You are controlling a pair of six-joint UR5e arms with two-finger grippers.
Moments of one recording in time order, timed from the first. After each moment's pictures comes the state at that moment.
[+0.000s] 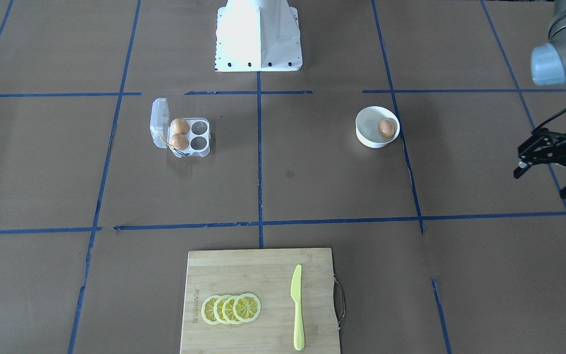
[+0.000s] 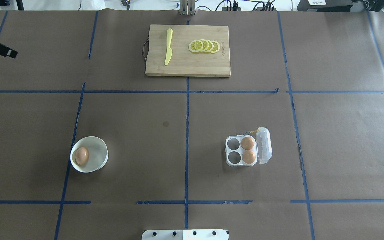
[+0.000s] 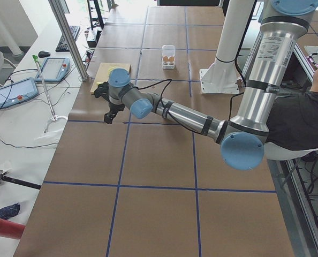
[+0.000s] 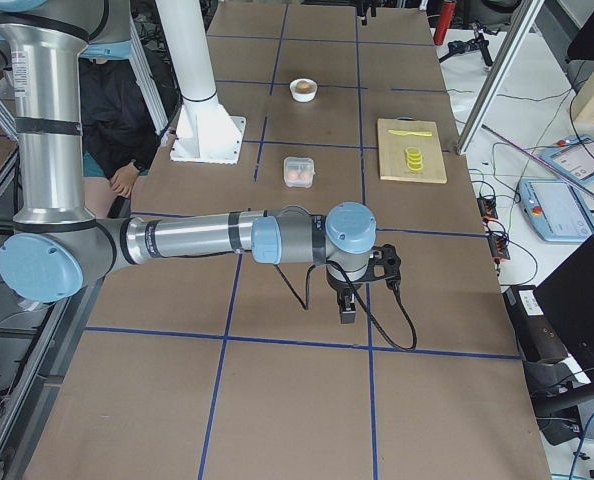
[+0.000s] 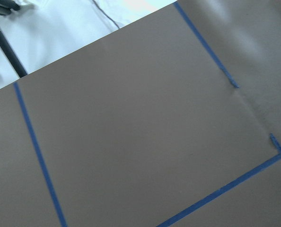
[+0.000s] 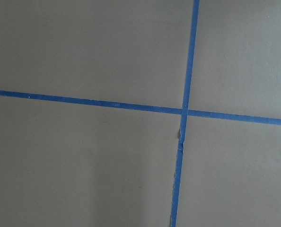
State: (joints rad) left arm -1.20 -1.81 -1.71 -1.98 -2.28 -0.35; right arm 1.60 -1.59 1.73 -1.64 2.43 -0.06
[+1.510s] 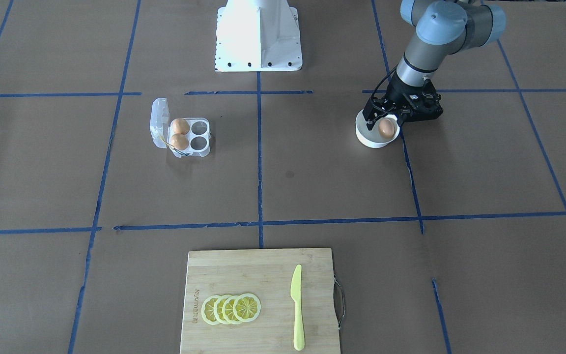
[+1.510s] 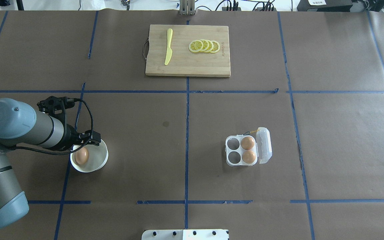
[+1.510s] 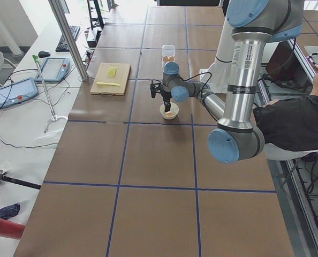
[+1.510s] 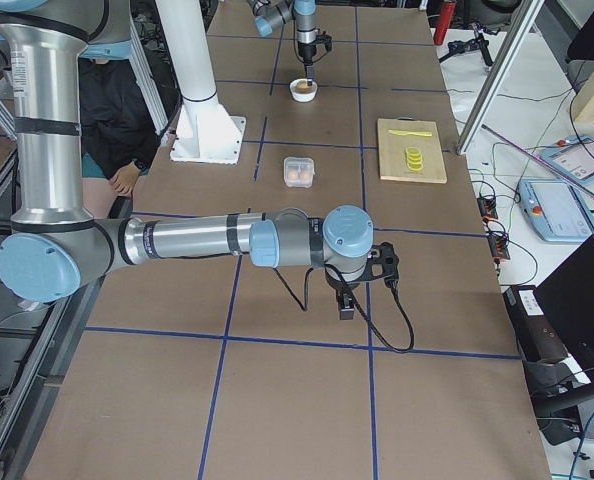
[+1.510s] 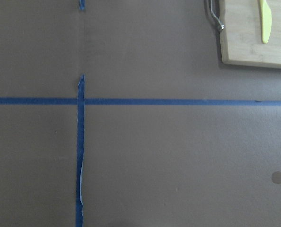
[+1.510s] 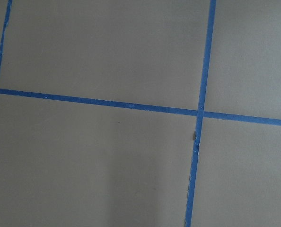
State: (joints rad) left arm -0.57 -1.69 -1.97 -1.86 -1.90 -1.34; right arm 1.59 -1.60 1.73 -1.61 2.48 -0.05
